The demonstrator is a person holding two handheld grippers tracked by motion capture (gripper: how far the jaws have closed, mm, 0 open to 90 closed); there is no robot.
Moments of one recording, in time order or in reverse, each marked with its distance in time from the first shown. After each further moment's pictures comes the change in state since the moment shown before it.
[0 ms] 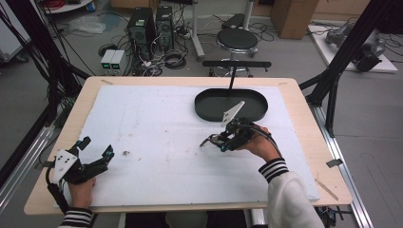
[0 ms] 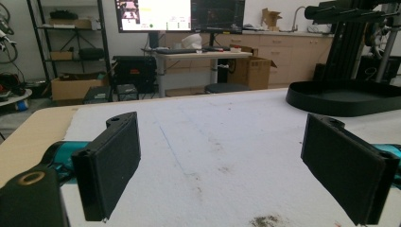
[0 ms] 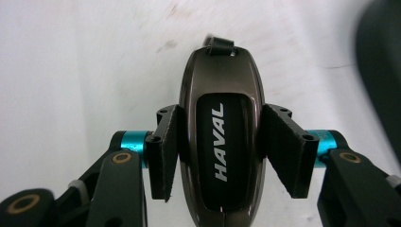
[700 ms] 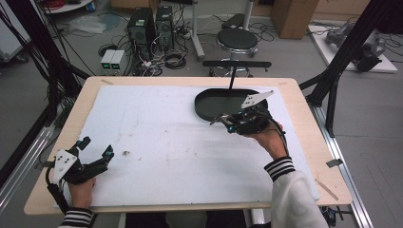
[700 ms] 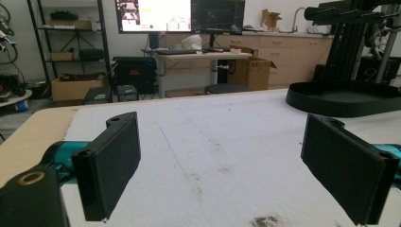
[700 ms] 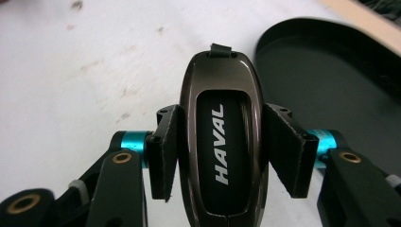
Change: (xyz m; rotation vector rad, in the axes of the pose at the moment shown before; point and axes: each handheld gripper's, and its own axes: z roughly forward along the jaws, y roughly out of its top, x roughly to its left) left arm 0.000 0.000 0.000 -0.005 0.001 -0.004; right arm -0.017 -0.018 -0.046 -0.300 -0.143 0.228
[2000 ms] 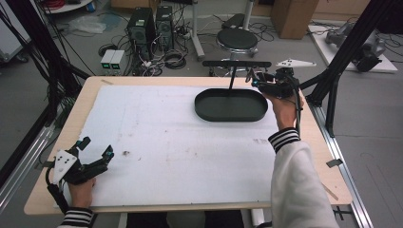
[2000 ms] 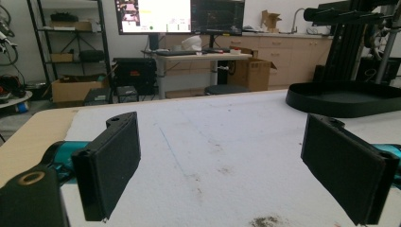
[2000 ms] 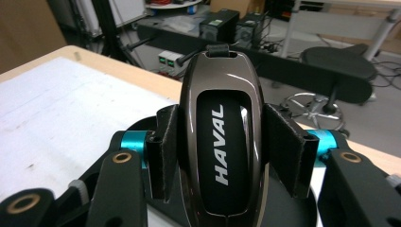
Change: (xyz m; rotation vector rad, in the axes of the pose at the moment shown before) left arm 0.000 0.000 -0.001 -0.002 0.000 0.006; right arm -0.066 0.036 -0.065 -0.275 -0.423 0.261
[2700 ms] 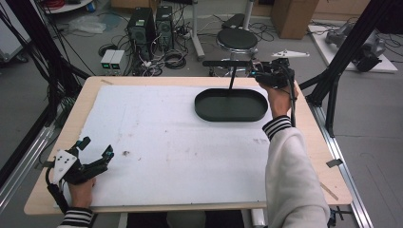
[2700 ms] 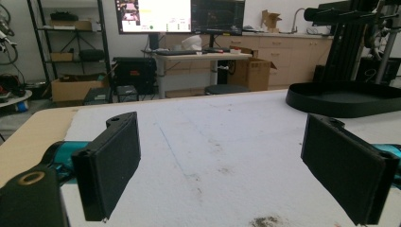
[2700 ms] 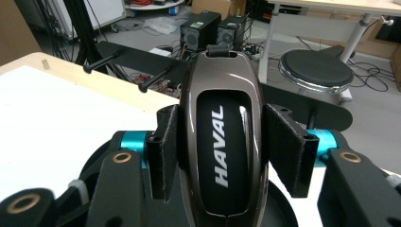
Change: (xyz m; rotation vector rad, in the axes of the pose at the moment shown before) left arm 0.000 0.000 0.000 0.002 -0.001 -0.003; right arm -0.011 0.017 0.028 -0.001 -0.067 0.010
